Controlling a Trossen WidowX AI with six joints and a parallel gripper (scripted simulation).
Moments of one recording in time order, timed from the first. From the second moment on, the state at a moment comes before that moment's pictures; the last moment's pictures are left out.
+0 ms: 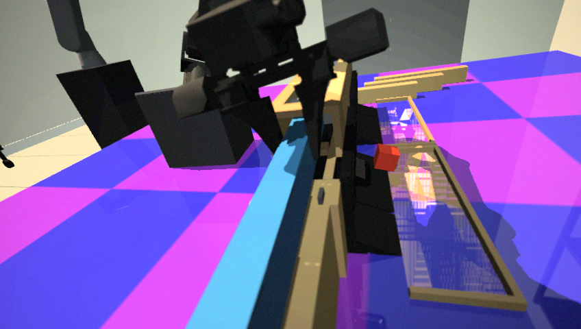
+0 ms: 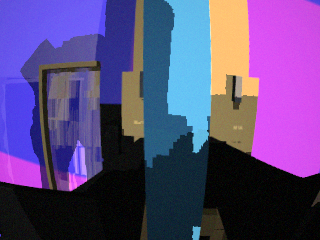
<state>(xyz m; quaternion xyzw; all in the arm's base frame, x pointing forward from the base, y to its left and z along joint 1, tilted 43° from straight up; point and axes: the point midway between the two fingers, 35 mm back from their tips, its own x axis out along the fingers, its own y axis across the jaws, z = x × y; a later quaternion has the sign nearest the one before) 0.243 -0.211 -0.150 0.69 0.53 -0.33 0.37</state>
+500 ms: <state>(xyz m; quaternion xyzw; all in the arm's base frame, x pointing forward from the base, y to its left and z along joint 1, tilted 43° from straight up) 0.243 -0.213 -0.154 0.69 0.54 -0.32 0.36</state>
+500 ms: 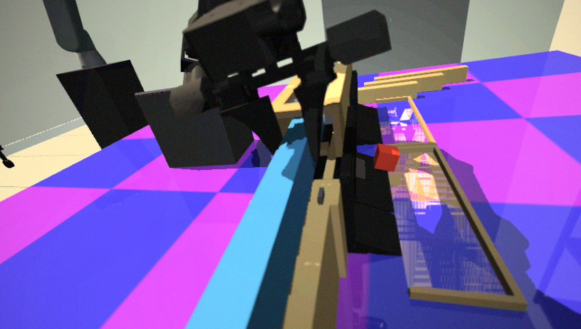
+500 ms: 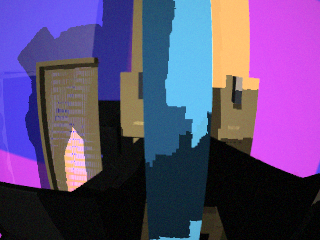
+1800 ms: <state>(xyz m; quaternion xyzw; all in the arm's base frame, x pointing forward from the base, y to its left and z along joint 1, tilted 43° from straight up) 0.241 -0.240 -0.182 0.70 0.54 -0.31 0.35</state>
